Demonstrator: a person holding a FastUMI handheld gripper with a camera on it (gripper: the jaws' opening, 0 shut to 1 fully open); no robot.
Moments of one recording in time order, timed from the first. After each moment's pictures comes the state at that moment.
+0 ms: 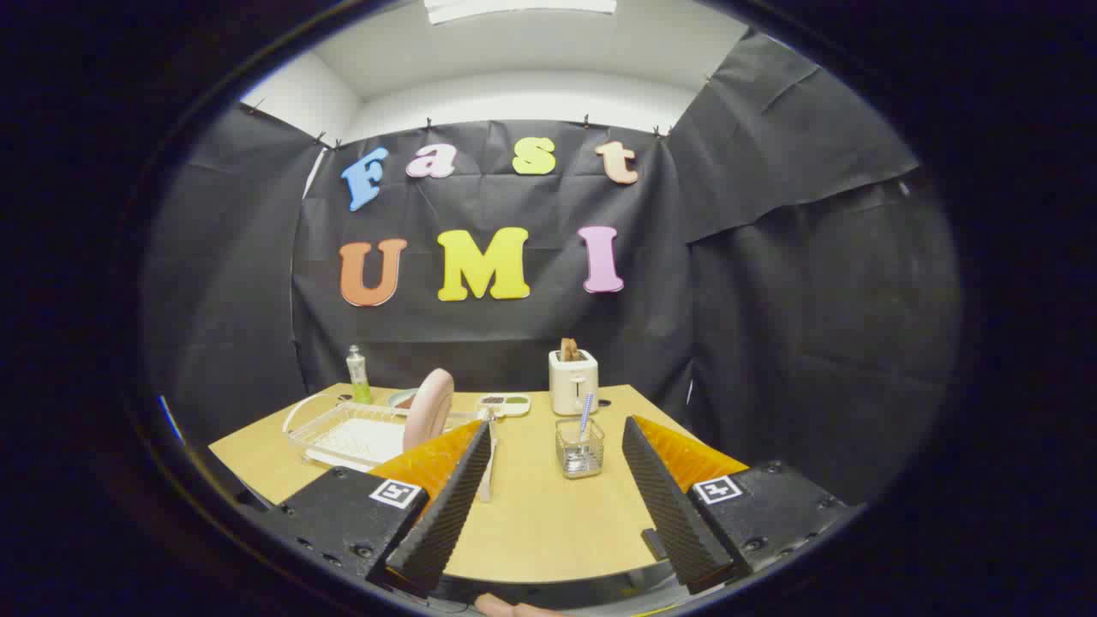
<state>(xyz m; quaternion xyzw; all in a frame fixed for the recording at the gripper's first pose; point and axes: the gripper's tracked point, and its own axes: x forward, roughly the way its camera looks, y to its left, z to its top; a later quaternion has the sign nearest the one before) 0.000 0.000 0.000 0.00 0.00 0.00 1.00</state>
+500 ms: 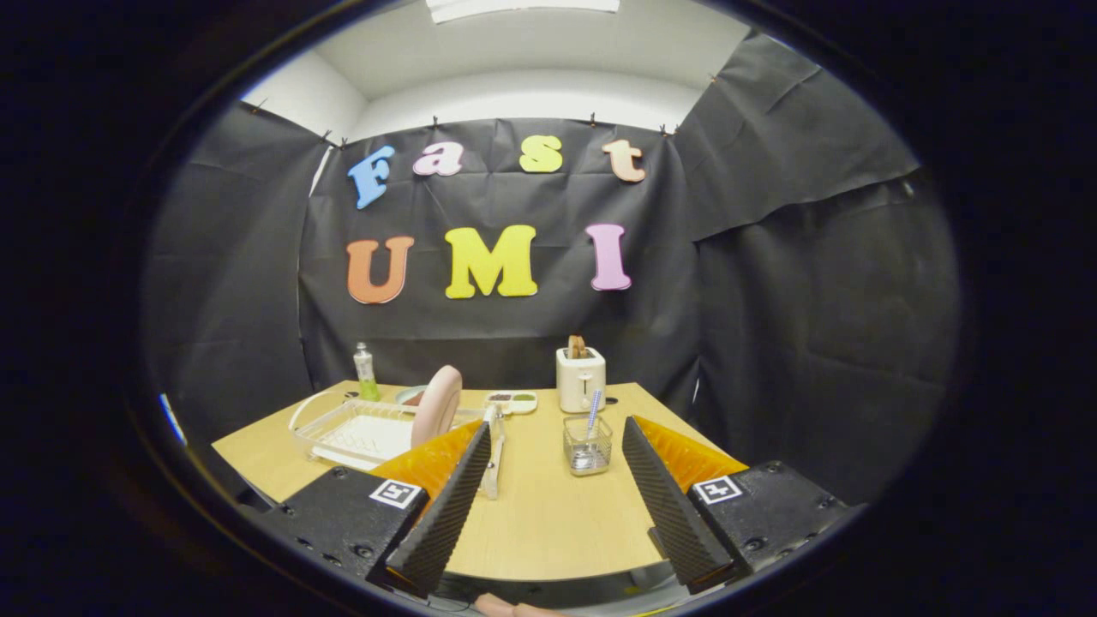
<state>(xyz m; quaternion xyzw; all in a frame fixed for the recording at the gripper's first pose) 0.001 0.006 -0.005 0.00 0.00 0.01 1.00</state>
